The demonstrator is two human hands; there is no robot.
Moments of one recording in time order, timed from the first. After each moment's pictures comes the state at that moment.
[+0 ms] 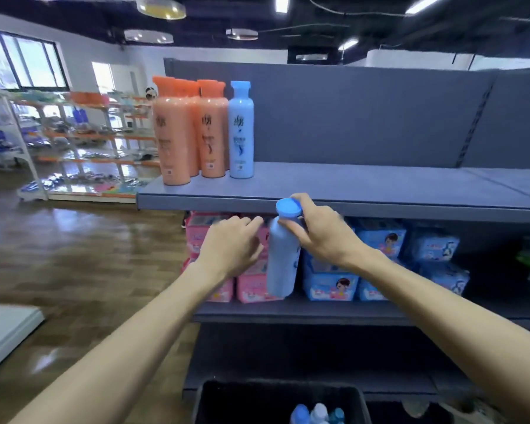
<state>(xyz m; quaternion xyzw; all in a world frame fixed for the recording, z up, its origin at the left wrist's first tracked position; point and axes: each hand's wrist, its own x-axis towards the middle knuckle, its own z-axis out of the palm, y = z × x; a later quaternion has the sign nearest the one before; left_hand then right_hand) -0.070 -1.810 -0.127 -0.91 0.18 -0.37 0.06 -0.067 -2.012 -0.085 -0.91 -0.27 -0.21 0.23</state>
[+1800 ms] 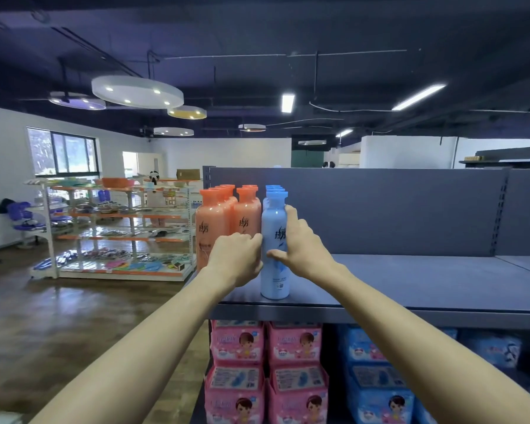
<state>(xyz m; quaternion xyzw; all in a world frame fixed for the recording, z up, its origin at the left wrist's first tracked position) 0.014 -1.729 0.017 -0.92 0.12 -0.36 0.12 0.020 -1.889 0.031 -0.92 -0.20 -0.23 0.25</state>
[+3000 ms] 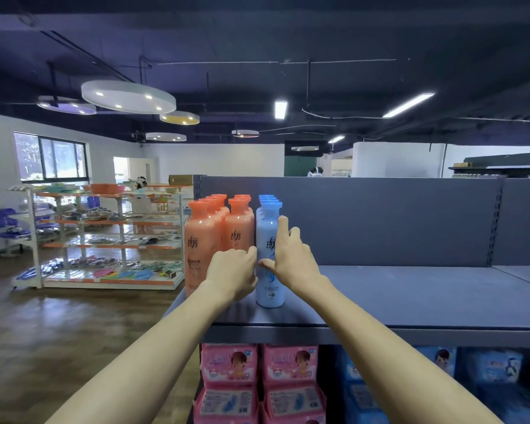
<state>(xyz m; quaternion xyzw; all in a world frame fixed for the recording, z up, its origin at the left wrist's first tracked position) 0.061 -1.729 0.002 -0.93 0.11 -0.34 0.10 0.055 -1.871 0.026 -0.92 -0.14 -0.28 0.22</state>
